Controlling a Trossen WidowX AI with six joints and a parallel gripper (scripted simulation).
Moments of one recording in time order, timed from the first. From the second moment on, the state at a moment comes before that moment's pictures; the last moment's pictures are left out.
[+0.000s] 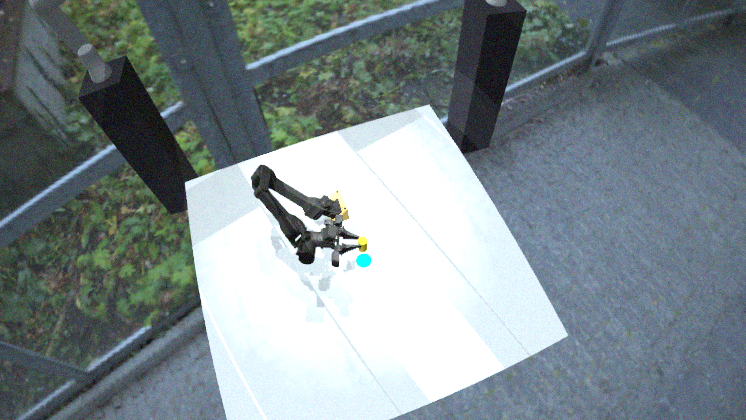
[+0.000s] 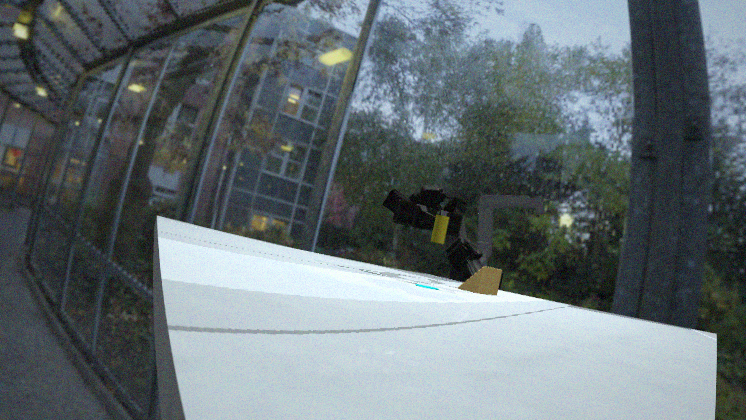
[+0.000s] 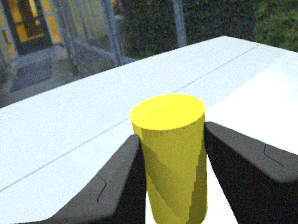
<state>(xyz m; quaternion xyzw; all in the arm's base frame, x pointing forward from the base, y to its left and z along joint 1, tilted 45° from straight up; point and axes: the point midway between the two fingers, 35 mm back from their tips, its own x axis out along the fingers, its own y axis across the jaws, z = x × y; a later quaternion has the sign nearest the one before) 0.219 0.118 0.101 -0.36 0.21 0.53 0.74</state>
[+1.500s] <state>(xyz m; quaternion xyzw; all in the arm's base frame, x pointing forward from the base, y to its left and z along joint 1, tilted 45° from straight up) 0.228 0.047 0.029 -0.36 0.21 0.53 0.73</state>
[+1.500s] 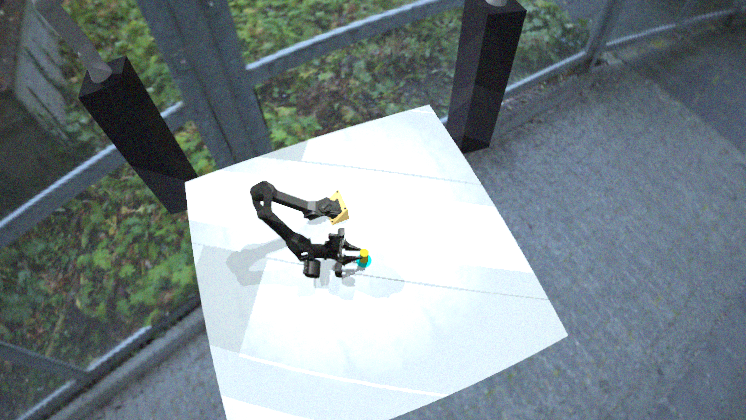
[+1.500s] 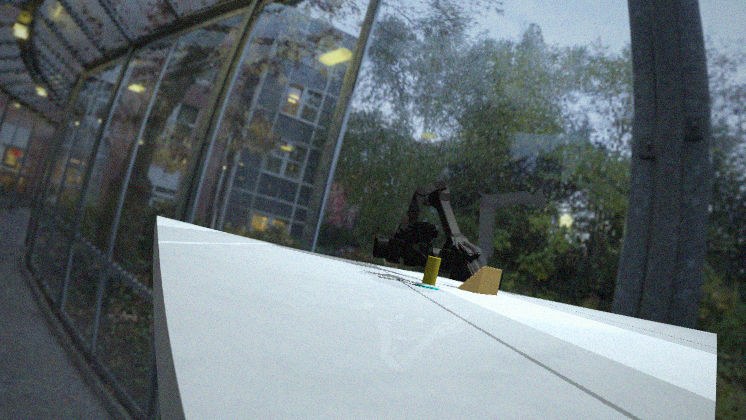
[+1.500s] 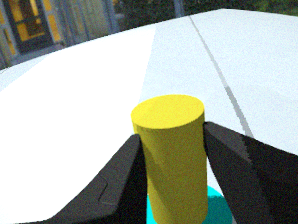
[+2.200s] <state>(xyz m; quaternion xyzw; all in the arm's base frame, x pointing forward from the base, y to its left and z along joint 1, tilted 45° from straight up) 0.229 0.042 0.024 -0.36 0.21 0.53 0.73</state>
